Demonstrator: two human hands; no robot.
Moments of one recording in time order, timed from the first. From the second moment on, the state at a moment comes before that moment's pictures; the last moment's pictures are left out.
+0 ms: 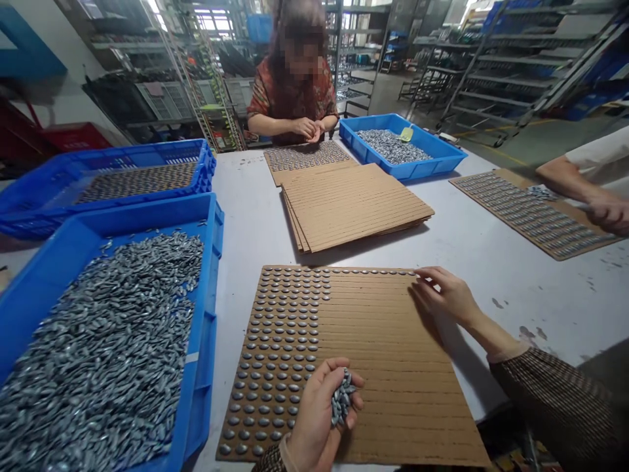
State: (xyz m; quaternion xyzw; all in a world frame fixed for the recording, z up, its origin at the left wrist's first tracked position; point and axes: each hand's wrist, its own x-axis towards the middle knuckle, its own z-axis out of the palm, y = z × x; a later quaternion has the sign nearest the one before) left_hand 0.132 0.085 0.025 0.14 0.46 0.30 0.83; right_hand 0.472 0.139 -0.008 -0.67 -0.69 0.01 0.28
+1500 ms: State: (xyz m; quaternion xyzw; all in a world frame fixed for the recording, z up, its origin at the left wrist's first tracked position) left_hand 0.106 0.082 0.024 0.15 0.42 0.32 0.83; right_hand 0.259 0.064 0.027 -0.55 -0.68 0.29 0.39
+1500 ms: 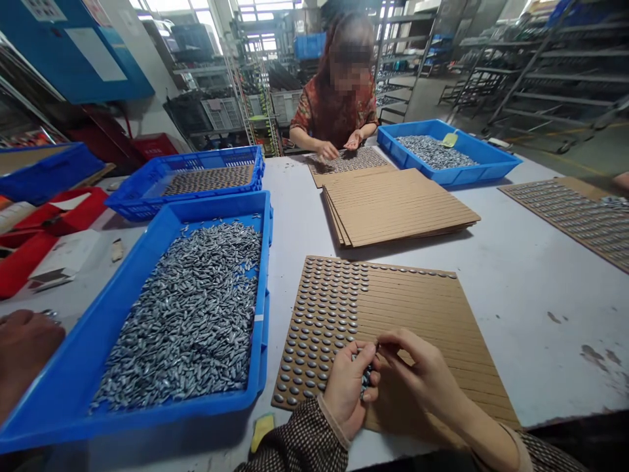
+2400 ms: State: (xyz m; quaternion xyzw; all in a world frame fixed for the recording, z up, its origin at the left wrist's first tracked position) left_hand 0.109 0.080 0.025 0.12 0.46 0.26 0.84; right_hand 0.326 0.219 -0.036 -0.58 -0.78 -0.02 0.22
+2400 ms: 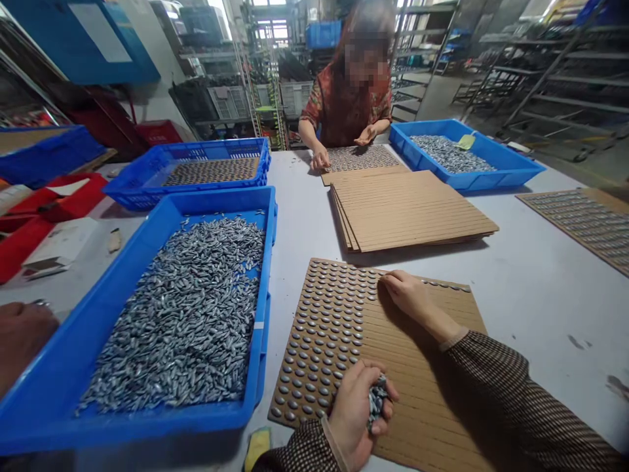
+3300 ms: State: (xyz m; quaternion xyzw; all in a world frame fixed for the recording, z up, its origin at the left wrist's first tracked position) left_hand 0.108 0.079 0.011 0.15 0.45 0.27 0.84; right_hand 0.313 0.217 -0.030 -0.57 -0.81 -0.08 0.13
